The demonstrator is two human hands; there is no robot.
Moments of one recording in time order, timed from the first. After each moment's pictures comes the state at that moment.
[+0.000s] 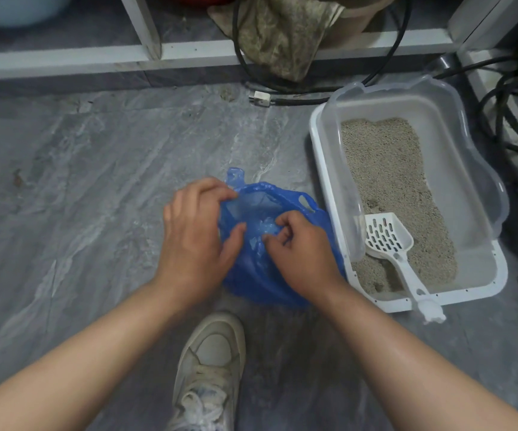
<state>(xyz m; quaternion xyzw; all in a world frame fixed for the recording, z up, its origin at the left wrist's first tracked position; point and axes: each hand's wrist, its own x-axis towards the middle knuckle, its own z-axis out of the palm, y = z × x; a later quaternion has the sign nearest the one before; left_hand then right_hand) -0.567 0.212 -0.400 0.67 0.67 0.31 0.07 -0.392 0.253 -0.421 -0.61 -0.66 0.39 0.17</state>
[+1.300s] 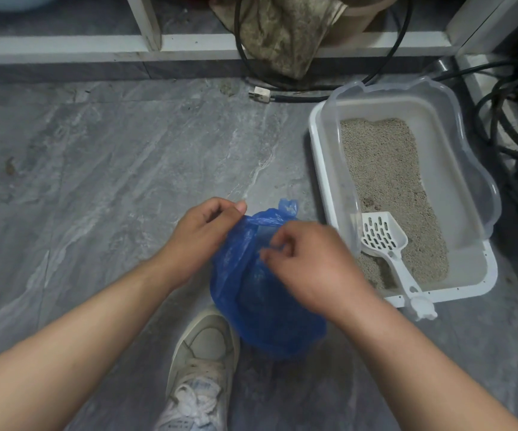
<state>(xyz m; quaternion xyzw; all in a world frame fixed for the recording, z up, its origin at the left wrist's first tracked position) -0.566 0.223 -0.405 0.36 0.66 0.38 0.53 -0.386 0.236 -0.348 -0.60 -0.69 0.39 0.04</state>
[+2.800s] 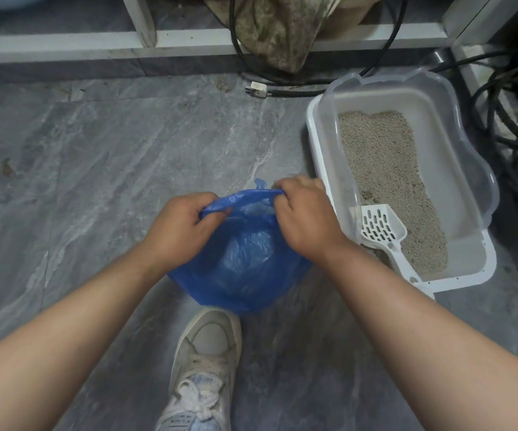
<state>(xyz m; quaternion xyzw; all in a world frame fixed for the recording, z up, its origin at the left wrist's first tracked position) -0.604 0.229 -0.429 0.61 0.67 0.27 0.32 -0.395 0.291 -0.409 -0.57 -0.78 0.24 0.12</state>
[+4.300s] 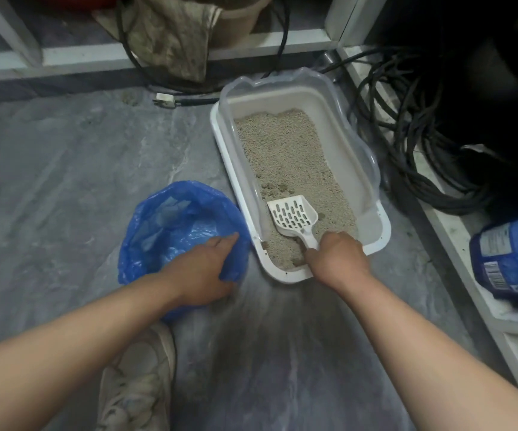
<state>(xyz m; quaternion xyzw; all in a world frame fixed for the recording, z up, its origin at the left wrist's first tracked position) -0.458 0.225 -0.438 0.74 0.55 -0.09 0.38 -0.212 0.241 -0.408 -0.78 -0.57 0.22 -0.12</state>
